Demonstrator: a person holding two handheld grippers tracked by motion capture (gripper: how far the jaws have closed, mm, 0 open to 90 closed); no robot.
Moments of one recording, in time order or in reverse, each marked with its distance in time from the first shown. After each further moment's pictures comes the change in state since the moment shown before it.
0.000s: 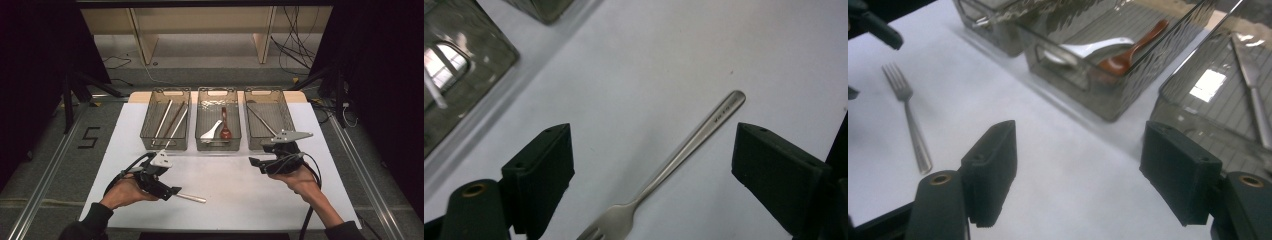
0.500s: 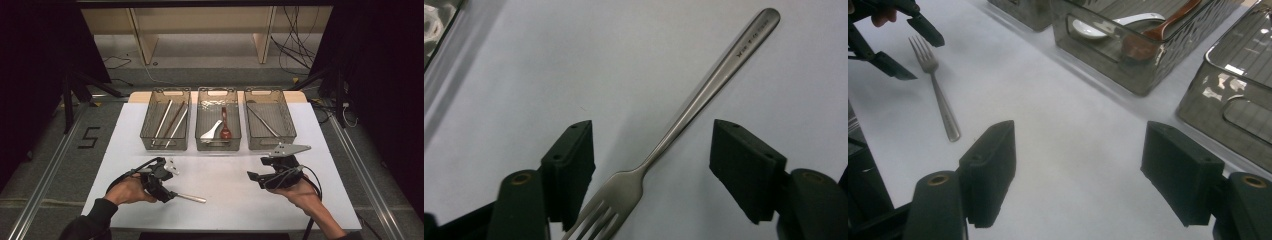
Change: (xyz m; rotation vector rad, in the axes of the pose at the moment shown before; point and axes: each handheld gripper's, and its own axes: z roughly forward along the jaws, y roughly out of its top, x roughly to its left) left arm 0.001 -0.004 0.022 0.194 -0.001 0.110; right arm 0.020 -0.019 -0.004 0.033 0.042 -0.018
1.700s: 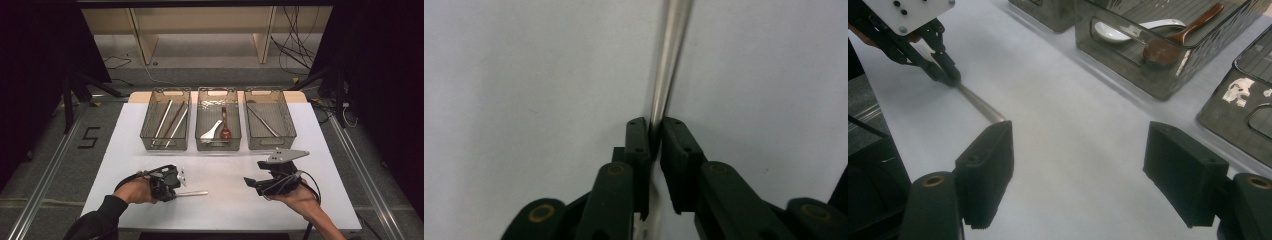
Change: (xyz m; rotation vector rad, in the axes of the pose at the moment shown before) left arm -0.010 0.010 0.022 0.179 -0.062 0.177; right arm 0.015 -0.002 -0.004 -0.009 0.028 -0.038
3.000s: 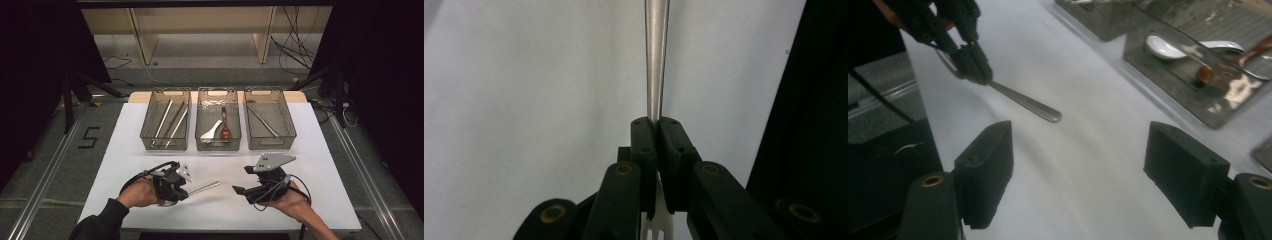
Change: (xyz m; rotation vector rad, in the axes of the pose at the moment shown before) left arm -0.017 0.018 -0.030 -0.206 -0.093 -0.085; right arm 0.028 0.008 0.013 -0.002 0.097 -0.129
